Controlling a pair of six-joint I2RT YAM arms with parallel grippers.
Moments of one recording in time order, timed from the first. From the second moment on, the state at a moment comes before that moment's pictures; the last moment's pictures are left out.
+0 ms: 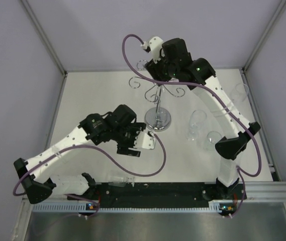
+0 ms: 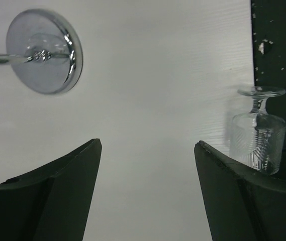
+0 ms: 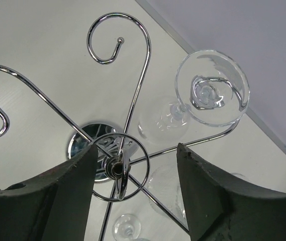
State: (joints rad) left arm -0.87 1.19 1.29 -1.09 0.23 0.87; right arm 0.71 1.88 2.34 -1.00 0.15 -0.25
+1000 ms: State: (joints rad) left arm -1.13 1.30 1.01 -1.31 0.21 0.74; right arm 0.71 1.65 2.20 -0.99 0.11 -0.31
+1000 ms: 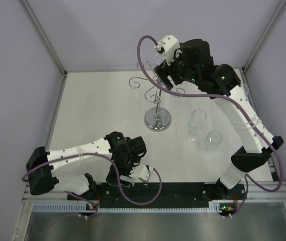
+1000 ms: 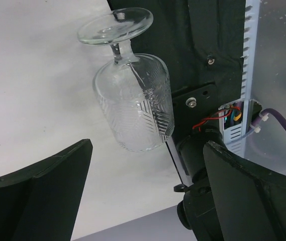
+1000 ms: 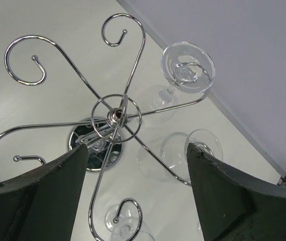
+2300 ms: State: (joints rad) left arm -1.13 1.28 0.66 -0.92 0.02 0.55; right arm 0.71 1.61 2.11 -0.97 0.10 -0.32
